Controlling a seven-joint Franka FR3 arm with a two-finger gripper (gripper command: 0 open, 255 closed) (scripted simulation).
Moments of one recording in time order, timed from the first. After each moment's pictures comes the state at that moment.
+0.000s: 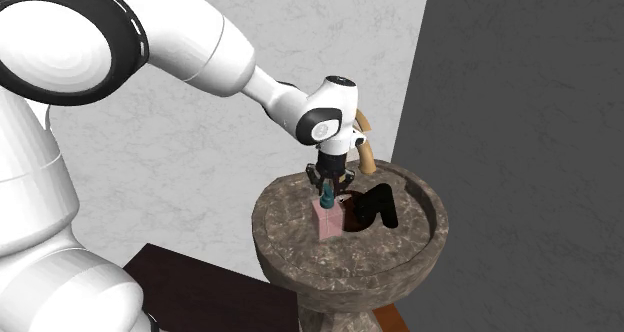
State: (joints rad) arm -0.07 0.19 -0.46 -2.16 0.18 2.30 -0.74
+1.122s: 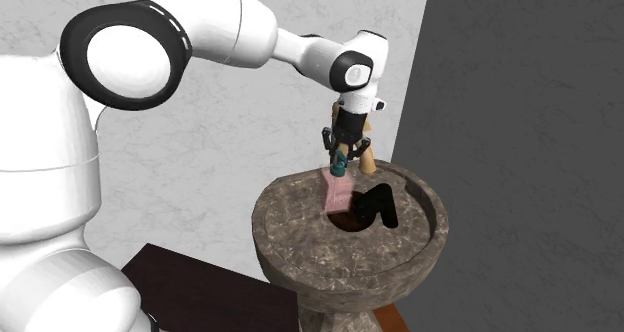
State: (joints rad) arm -0.12 0.39 -0.46 -1.64 0.23 1.80 -0.72
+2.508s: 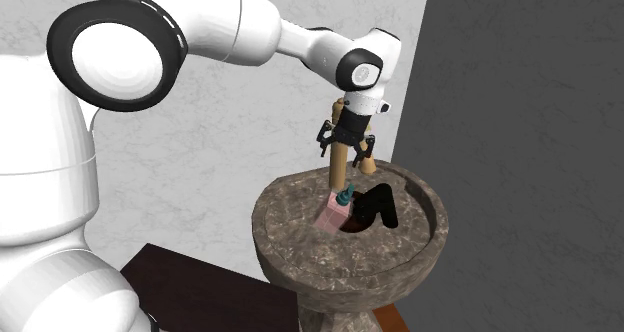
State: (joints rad) arm -0.16 0.36 -0.47 -1.65 0.29 1.72 -0.81
